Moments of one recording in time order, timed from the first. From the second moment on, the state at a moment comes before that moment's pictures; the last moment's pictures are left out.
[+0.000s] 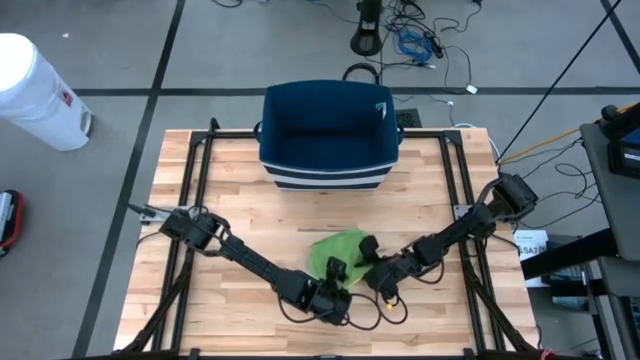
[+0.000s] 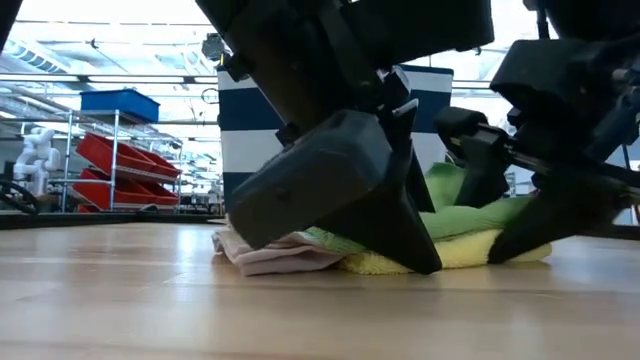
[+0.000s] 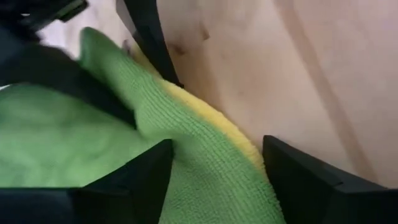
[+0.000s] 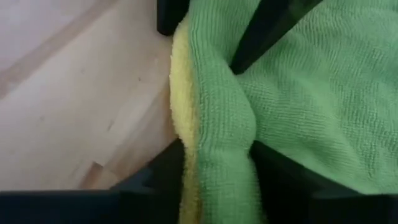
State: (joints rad) left arm -0.47 2.26 1.63 -0.39 -0.52 0.13; right arm 0.48 1.70 0.64 0.18 0.34 -0.26
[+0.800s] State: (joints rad) left arm -0.42 2.29 1.63 -0.46 -0.60 -0.05; right arm 0.48 1.52 0.64 0.12 0.27 -0.06
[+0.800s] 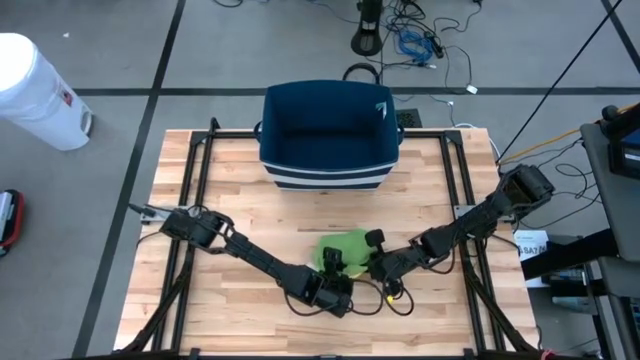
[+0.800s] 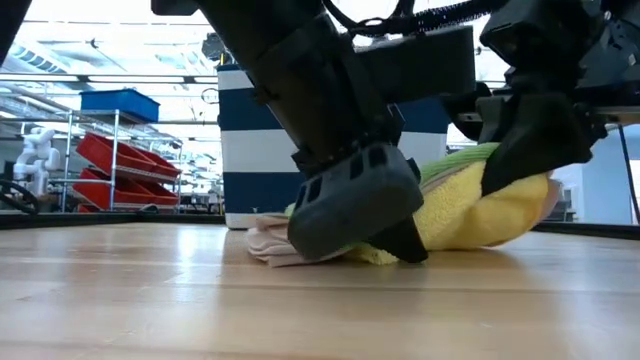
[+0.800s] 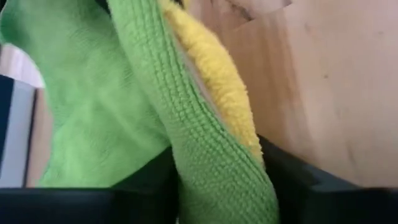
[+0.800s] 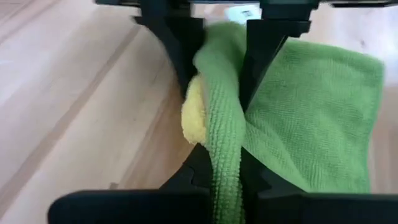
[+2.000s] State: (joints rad) left arm -0.43 2.28 1.62 -0.47 -0.65 0.01; right arm 0.53 1.70 0.65 0.17 0.27 0.11
